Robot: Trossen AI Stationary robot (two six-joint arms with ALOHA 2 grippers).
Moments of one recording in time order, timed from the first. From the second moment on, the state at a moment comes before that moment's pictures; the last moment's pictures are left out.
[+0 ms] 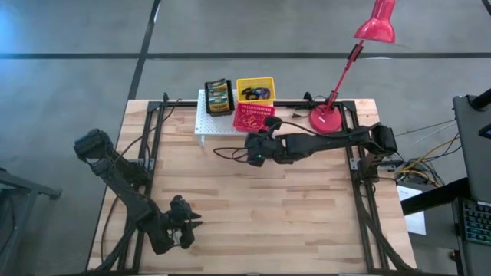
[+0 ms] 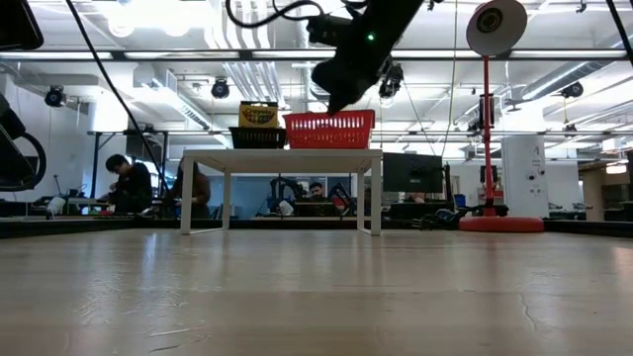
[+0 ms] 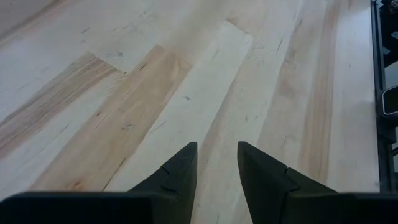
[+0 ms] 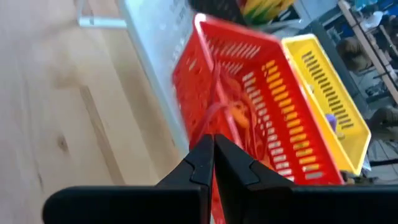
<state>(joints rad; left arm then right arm) -0.95 1.50 0.66 -0.26 -0.71 -1.34 0.01 1.80 1.44 -0.54 0.77 0.02</state>
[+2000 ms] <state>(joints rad) -0.95 1.50 0.66 -0.26 -0.71 -1.33 -0.13 1.77 1.60 -0.74 0.37 0.08</state>
